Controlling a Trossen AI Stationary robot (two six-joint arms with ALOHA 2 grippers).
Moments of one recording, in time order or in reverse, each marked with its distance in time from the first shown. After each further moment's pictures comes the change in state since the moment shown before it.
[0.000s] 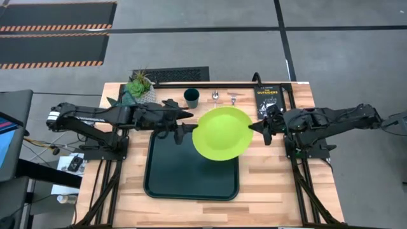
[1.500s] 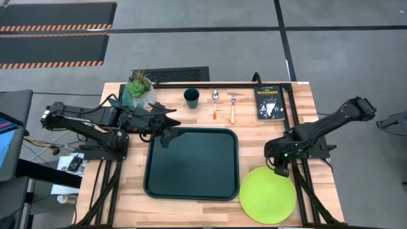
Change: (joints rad) left arm -0.096 -0.140 0.000 -0.220 -0.029 -0.304; right arm 0.212 0.153 -0.238 -0.336 -0.740 0.057
